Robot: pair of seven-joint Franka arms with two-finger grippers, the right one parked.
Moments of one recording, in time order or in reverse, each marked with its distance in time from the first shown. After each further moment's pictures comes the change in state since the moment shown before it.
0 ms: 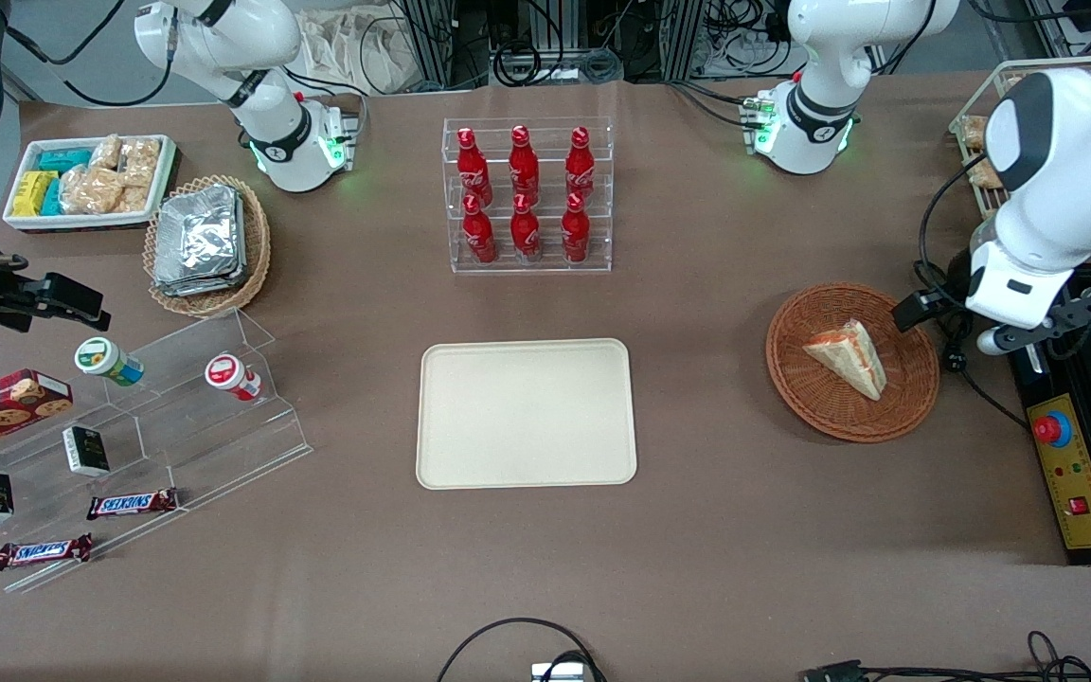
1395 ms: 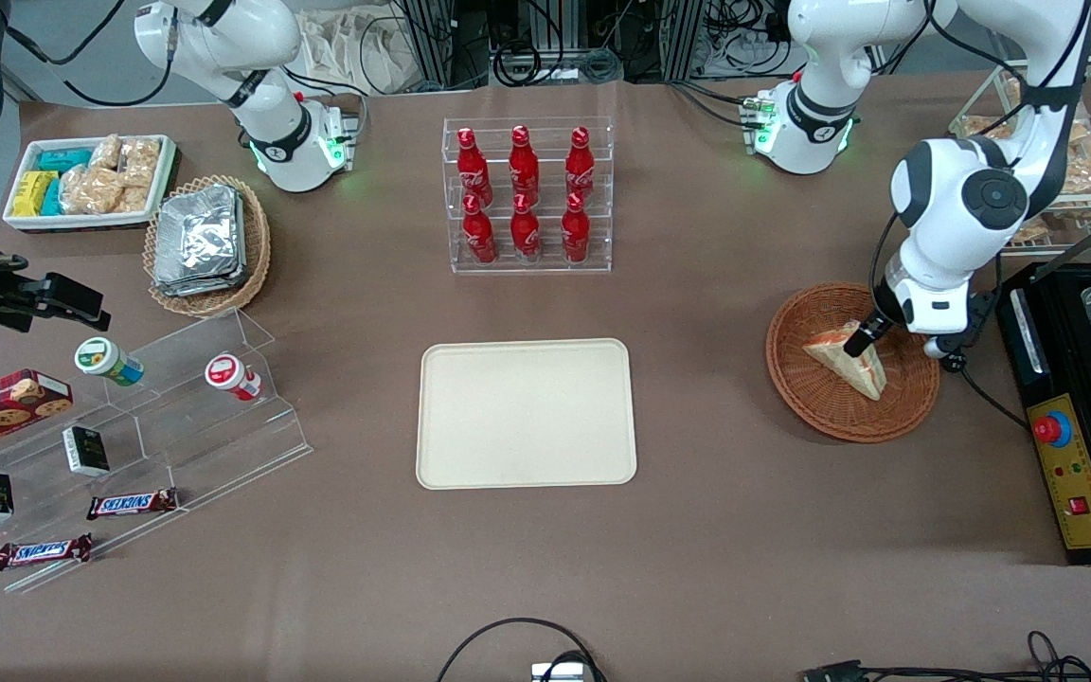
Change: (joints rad) arm 0.000 0.088 0.000 -0.389 -0.001 0.573 -0.427
